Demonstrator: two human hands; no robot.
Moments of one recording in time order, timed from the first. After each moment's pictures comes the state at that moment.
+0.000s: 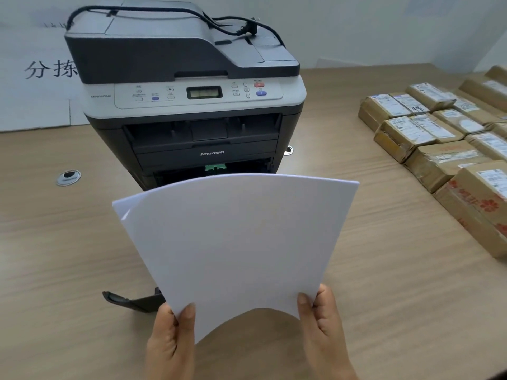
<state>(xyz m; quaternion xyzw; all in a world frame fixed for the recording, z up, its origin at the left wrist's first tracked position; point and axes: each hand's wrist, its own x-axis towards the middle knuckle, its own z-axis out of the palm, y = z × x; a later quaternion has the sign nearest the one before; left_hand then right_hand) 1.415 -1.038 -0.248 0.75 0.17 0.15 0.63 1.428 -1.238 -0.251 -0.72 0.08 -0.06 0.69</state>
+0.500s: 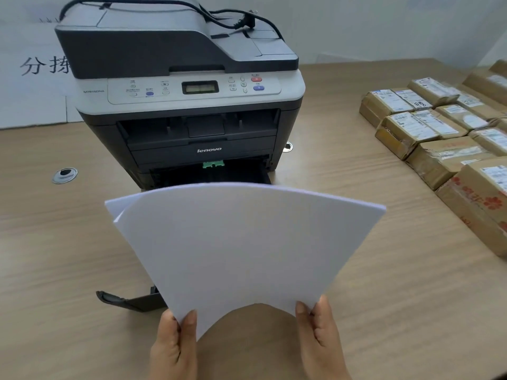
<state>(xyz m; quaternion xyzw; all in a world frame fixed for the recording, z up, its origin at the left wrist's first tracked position) 1.410 -1.050 -0.256 0.78 0.23 0.12 0.57 1.420 -1.240 -0.260 -0.76 0.11 -0.04 0.64</state>
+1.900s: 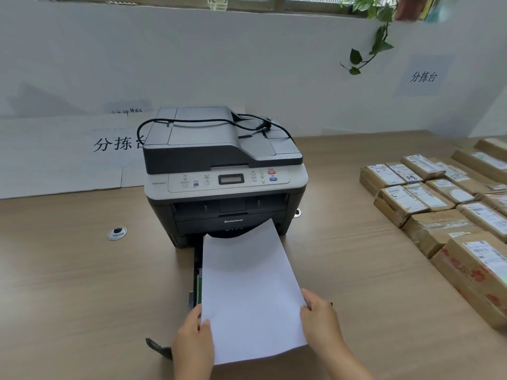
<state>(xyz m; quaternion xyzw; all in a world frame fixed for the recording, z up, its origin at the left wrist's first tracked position) 1.476 -1.032 -0.181 0.78 0.35 -0.02 0.52 1.508 -1.240 -0.158 -0.84 0.13 0.08 0.52</state>
